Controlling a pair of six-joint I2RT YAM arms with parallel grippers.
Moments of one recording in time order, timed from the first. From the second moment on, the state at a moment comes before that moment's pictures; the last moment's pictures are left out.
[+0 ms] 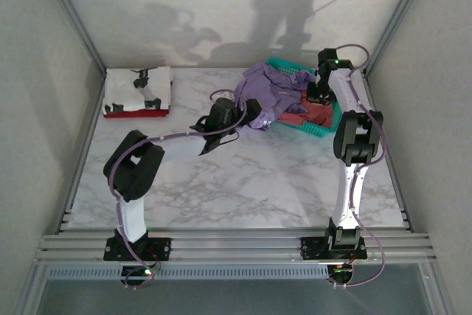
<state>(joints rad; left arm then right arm) -0.64 1.94 1.21 0.34 -0.01 -1.00 0.06 2.27 2.09 -1.12 0.01 0.17</state>
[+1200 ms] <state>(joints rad) -0.73 2.73 2.35 0.20 0.24 -1.08 -0.02 1.69 1.23 -1.01 0.00 0.35</state>
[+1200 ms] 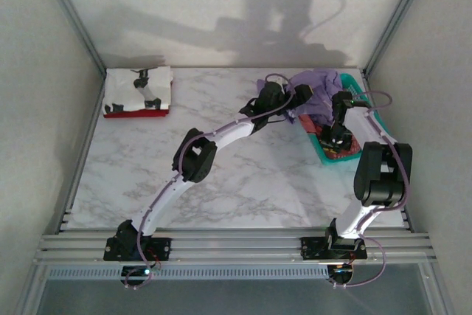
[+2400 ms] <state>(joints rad) -0.67 2.41 1.87 0.40 0.30 -1.04 -0.11 1.90 1.36 -0.77 -0.25 0.44</state>
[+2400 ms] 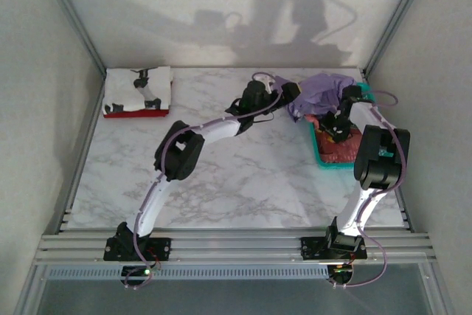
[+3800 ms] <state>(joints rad) -0.72 2.02 1.44 0.26 0.15 -0.77 -0.09 1.83 1.59 -0.90 -0.14 0.26</state>
